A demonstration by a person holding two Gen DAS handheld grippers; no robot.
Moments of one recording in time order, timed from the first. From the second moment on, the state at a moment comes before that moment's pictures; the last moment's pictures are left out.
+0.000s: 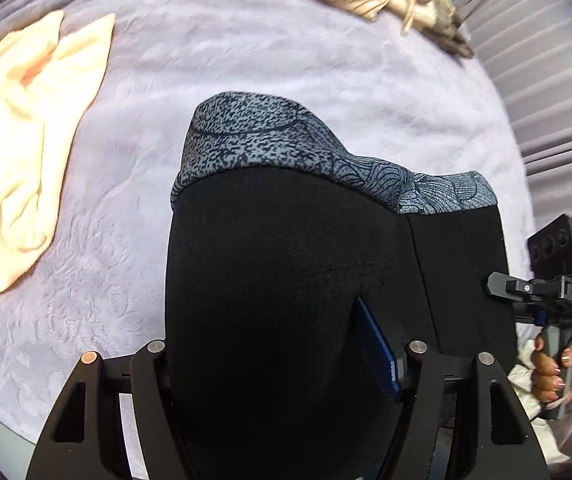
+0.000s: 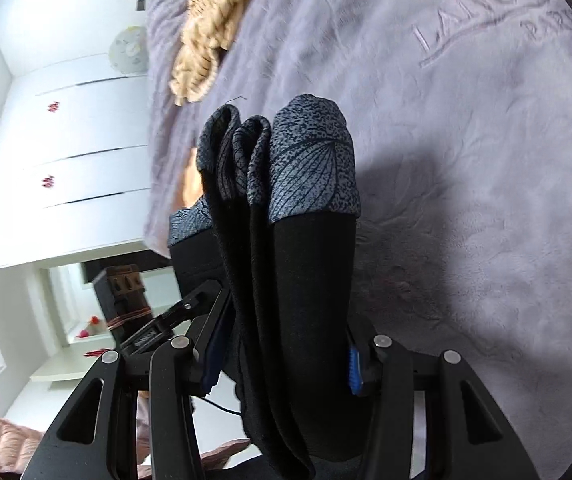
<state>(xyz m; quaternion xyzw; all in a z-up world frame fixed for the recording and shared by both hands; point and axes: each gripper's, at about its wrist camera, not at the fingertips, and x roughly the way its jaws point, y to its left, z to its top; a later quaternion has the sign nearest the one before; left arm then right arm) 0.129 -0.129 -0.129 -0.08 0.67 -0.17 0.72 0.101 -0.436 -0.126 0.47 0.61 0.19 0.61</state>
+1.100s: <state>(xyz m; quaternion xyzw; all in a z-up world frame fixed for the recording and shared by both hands) 0.148 -0.100 -0.117 0.03 0.62 -0.05 0.78 0.123 -0.402 -0.106 0.24 0.68 0.04 0.69</state>
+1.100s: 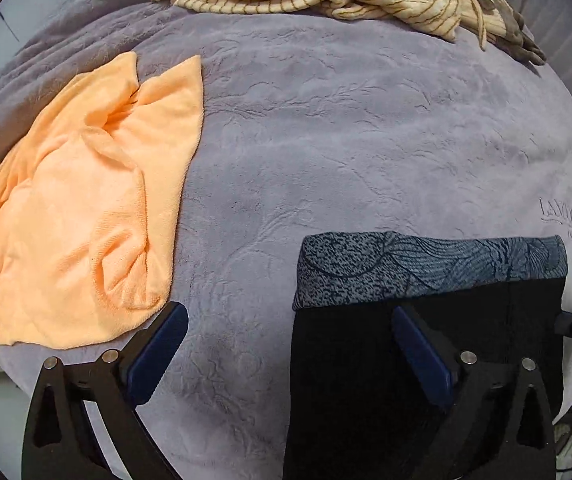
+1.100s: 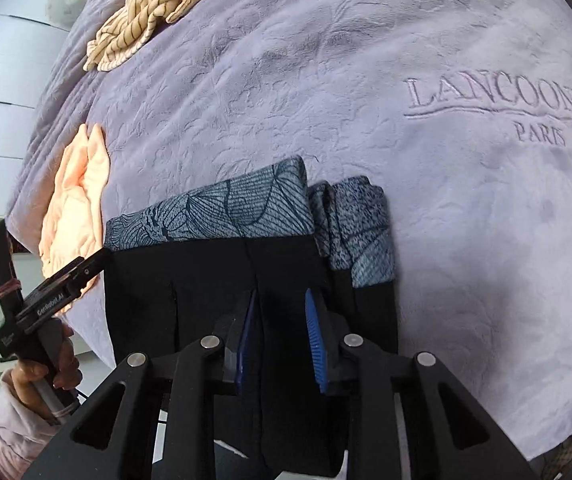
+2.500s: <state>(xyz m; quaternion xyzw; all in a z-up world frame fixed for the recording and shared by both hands) 0.070 -0.153 -0.089 0.07 0.63 -0.06 0.77 0.078 -0.348 -0.056 0.10 0.69 -0.01 0.72</state>
